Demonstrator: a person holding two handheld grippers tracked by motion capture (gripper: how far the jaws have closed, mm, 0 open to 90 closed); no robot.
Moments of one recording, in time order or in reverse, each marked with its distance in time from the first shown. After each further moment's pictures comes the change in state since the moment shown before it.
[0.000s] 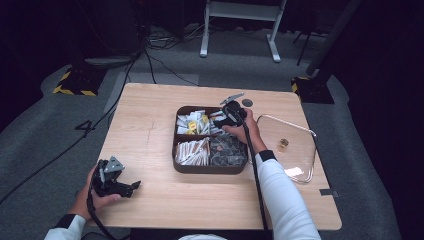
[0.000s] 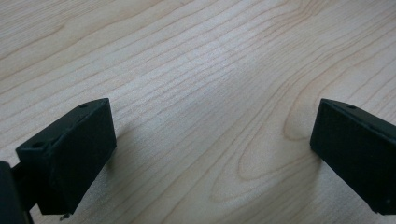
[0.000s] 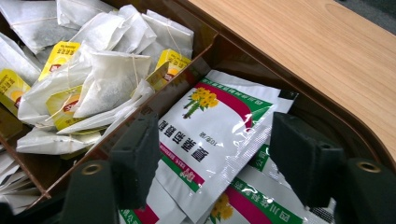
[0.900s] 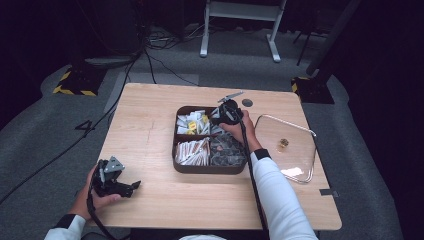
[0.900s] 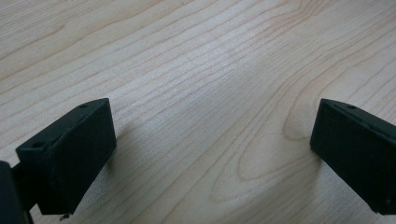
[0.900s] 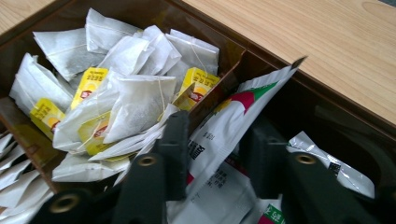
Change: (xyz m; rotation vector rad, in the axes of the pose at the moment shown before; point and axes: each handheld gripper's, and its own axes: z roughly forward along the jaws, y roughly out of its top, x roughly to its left) left arm 0.000 0.000 0.000 0.000 0.000 0.000; right arm 0.002 0.006 0.010 -0.023 0.083 0.065
